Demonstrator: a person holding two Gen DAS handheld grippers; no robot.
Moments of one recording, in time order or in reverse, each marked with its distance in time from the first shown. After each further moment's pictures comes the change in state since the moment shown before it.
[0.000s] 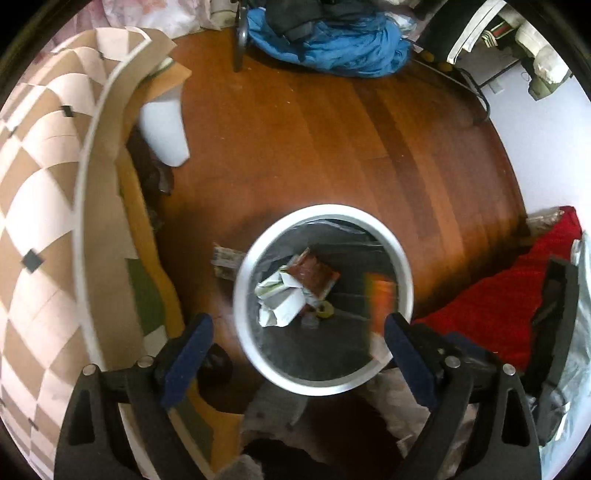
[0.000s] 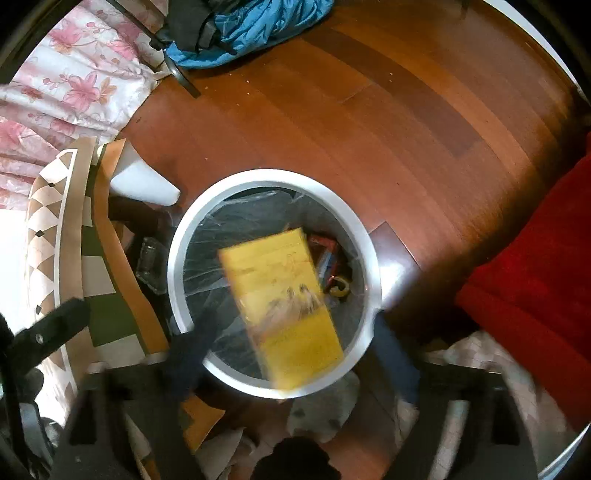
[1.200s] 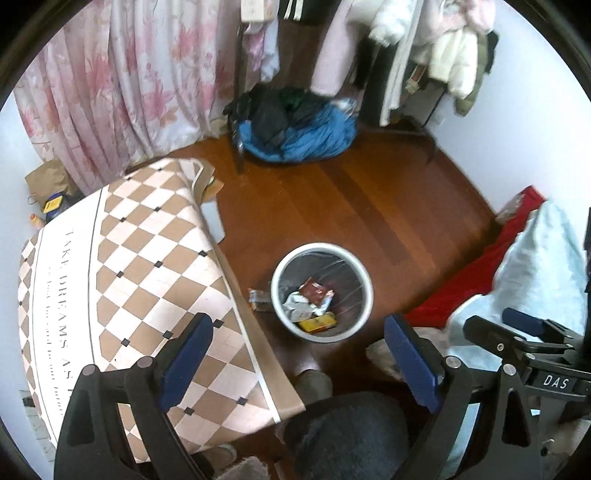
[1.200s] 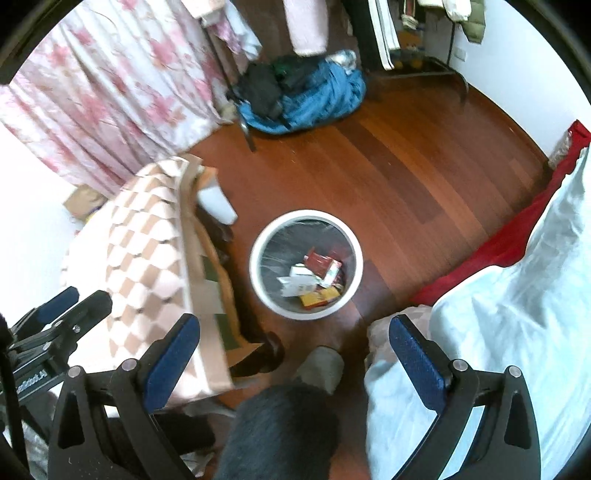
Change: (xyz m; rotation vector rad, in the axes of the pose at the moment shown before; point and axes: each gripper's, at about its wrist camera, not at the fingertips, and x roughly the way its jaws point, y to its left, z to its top) left arm -0.252 -0.004 -0.127 0.187 -0.341 0.015; right arm -0.289 0.083 -0.160 -0.180 -0.272 -0.032
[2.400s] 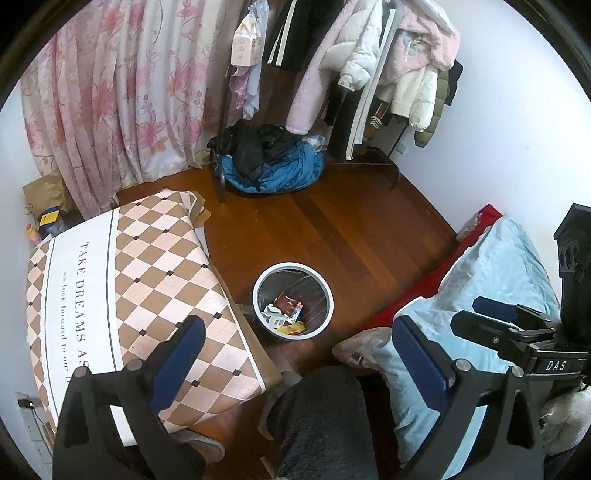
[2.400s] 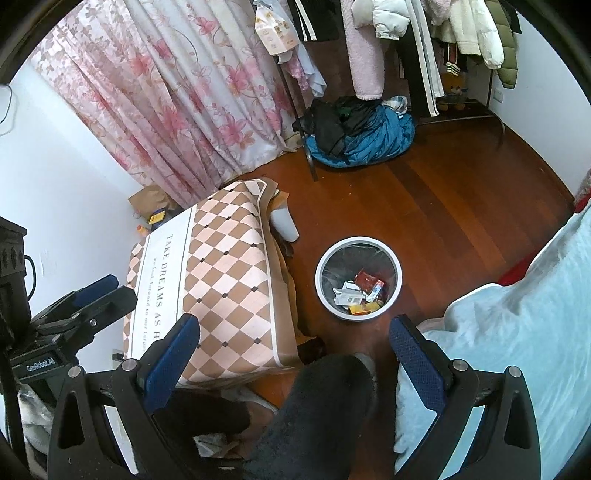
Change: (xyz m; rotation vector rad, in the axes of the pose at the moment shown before) left arm -0.122 0.012 -0.026 0.018 -0.103 -0.116; right arm -0.146 0.047 -0.040 -0.116 -0.099 0.160
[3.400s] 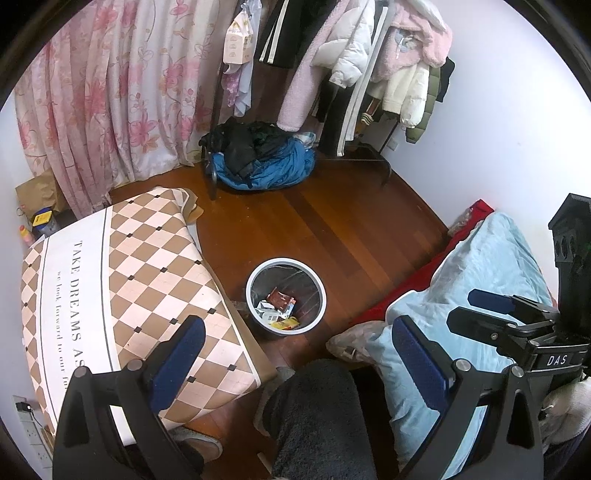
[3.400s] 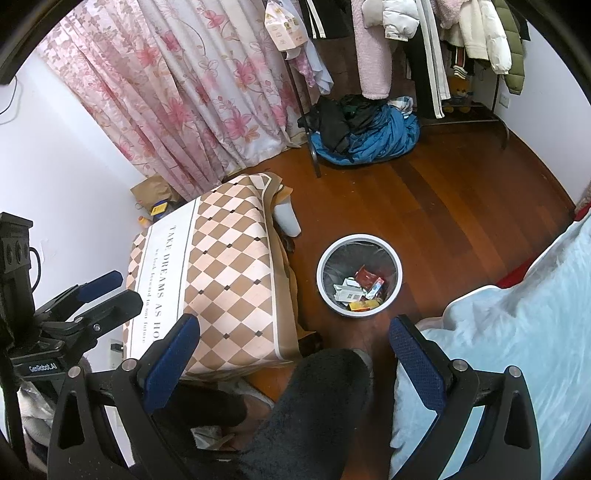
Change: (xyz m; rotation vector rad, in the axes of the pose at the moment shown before) left arm -0.005 0.004 -0.005 0.018 0.016 -0.040; right arm -0.005 0.002 -0.004 -0.029 0.017 0.003
